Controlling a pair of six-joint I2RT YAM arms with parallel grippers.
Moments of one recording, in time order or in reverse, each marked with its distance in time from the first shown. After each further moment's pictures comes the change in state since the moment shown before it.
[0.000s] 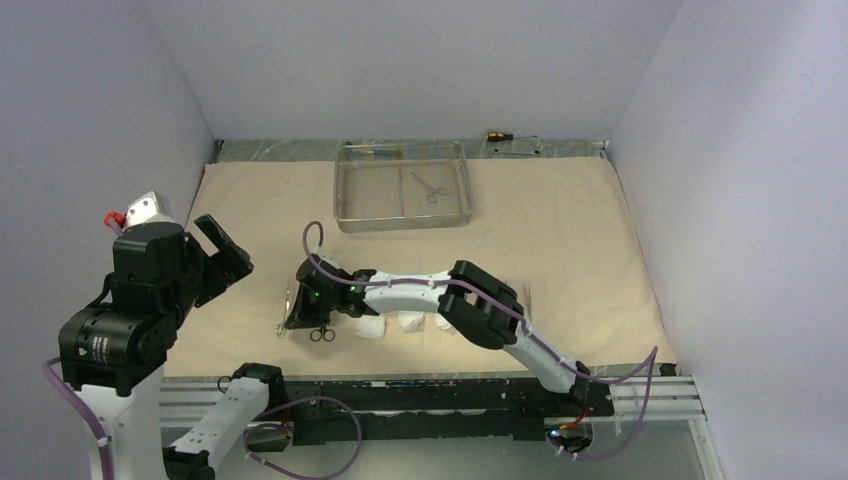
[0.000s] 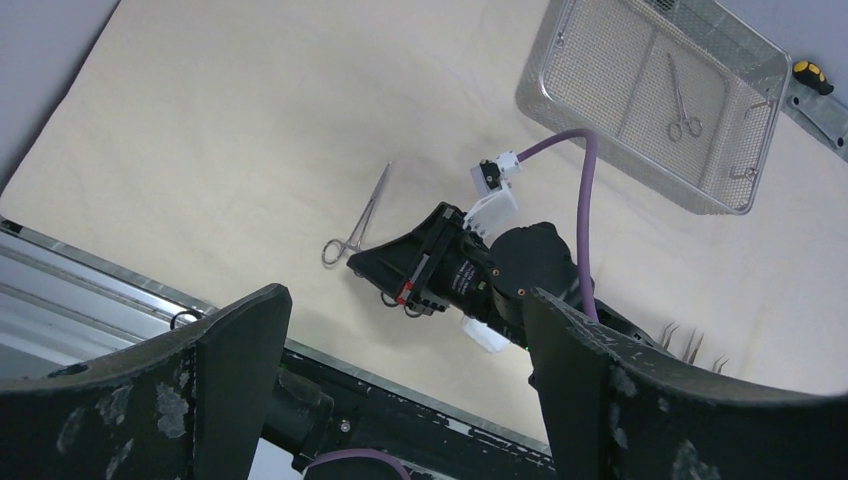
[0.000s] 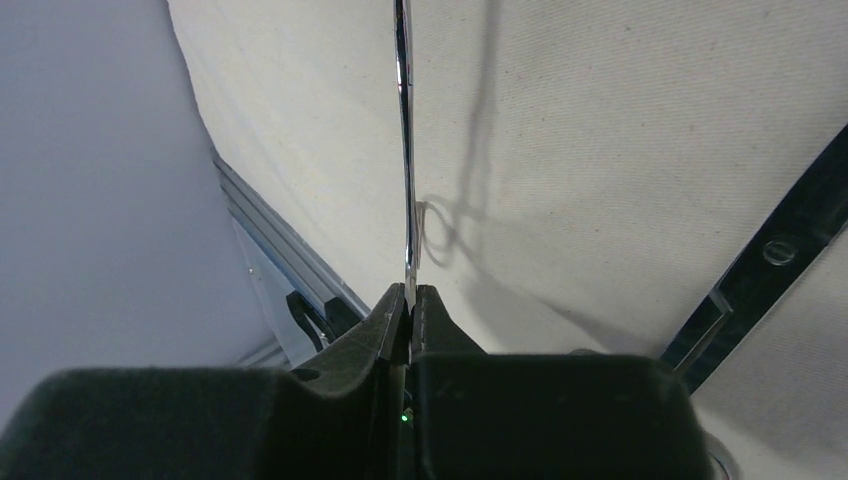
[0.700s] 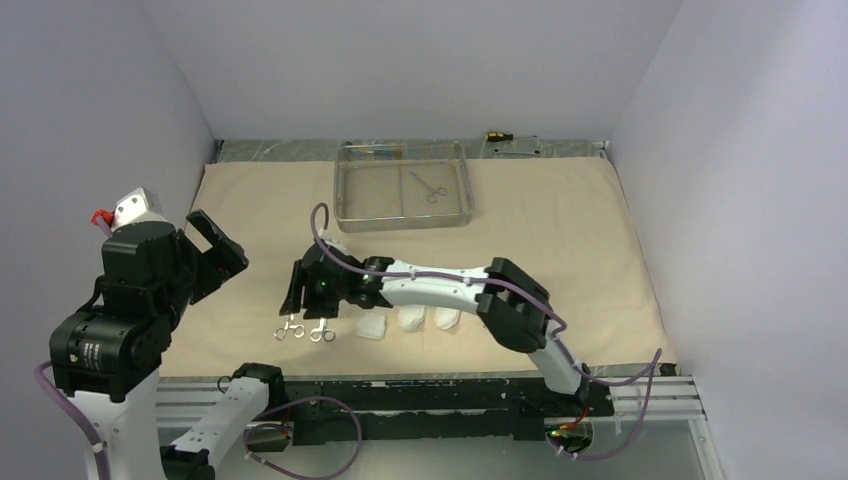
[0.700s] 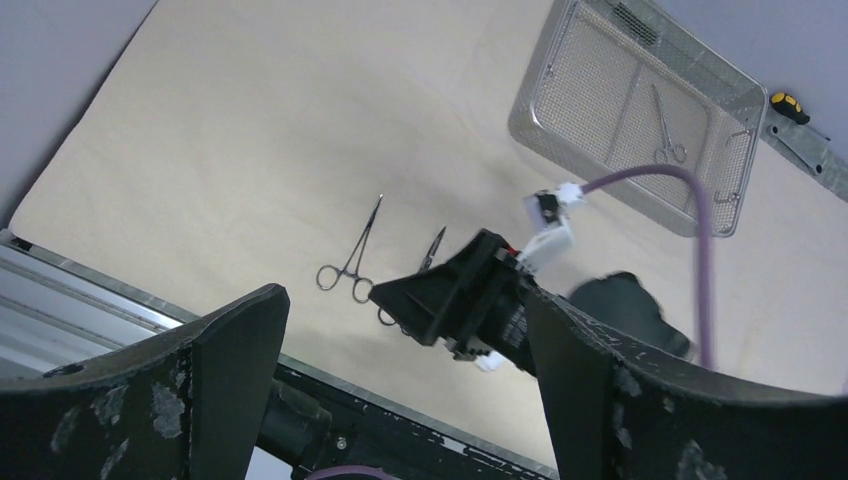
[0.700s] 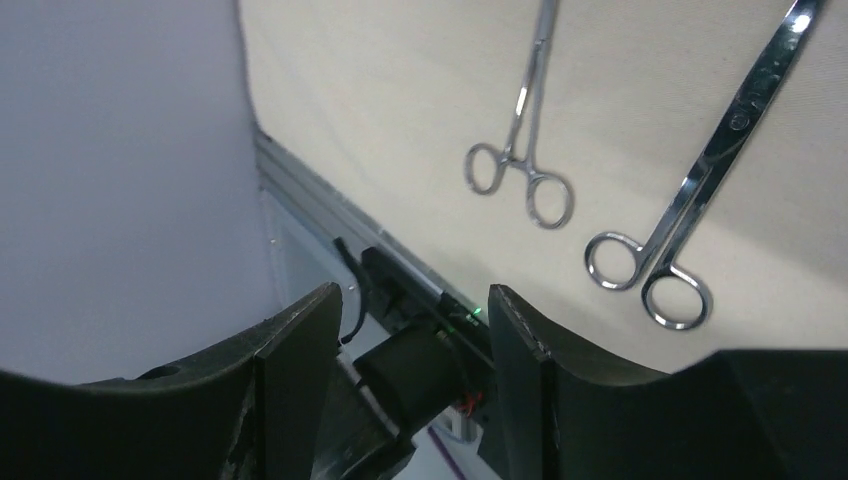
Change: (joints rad) left arm 0.000 0.008 0.047 0.003 -0.028 0.004; right arm 0.003 -0.167 -0.042 -0.128 0.054 -0.055
